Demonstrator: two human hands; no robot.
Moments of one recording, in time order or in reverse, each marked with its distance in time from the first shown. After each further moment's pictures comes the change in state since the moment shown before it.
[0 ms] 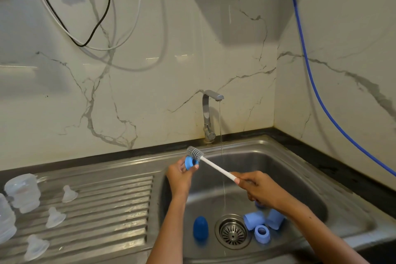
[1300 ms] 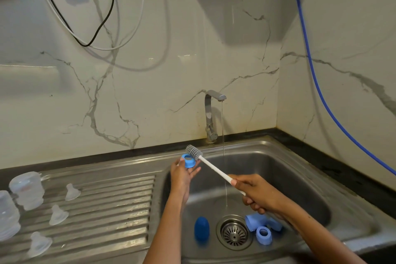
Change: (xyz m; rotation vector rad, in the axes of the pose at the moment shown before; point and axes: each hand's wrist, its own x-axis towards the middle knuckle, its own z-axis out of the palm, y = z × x) left_hand 0.005 0.010 0.004 -0.491 -0.057 -0.327; right_hand -0.008 -0.018 0.011 0.197 -0.076 0.101
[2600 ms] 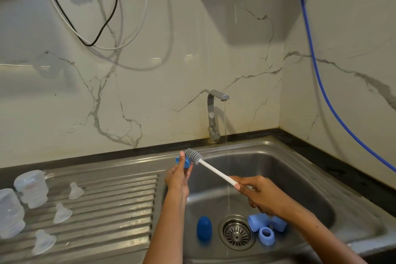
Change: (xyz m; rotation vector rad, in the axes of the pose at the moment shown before) left_hand -0.003 0.012 -0.006 -0.210 0.235 -0.101; right_hand -0.005 -0.001 -0.001 -0.279 0.049 -0.106
